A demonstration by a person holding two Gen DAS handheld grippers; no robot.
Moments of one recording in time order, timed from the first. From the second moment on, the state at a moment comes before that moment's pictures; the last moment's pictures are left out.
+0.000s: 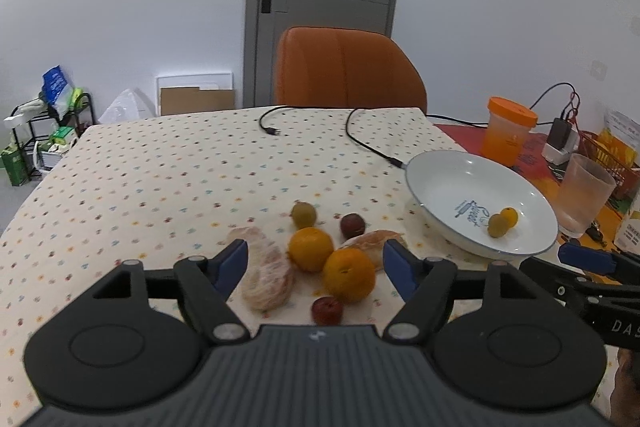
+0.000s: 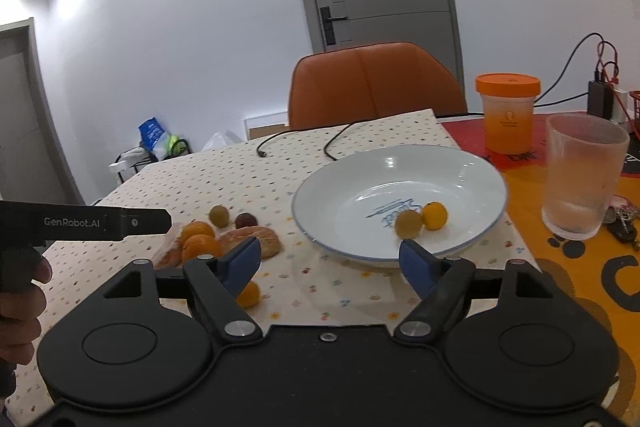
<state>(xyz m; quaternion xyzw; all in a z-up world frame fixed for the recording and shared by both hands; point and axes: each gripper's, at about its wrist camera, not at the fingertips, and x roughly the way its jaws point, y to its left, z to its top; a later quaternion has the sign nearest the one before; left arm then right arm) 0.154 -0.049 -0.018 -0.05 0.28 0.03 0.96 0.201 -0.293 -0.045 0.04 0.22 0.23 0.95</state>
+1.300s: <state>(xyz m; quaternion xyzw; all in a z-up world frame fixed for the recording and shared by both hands) 0.140 0.010 -0.048 -0.12 0.29 0.07 0.95 0.191 -0.232 -0.059 -0.01 0.25 0.26 0.93</state>
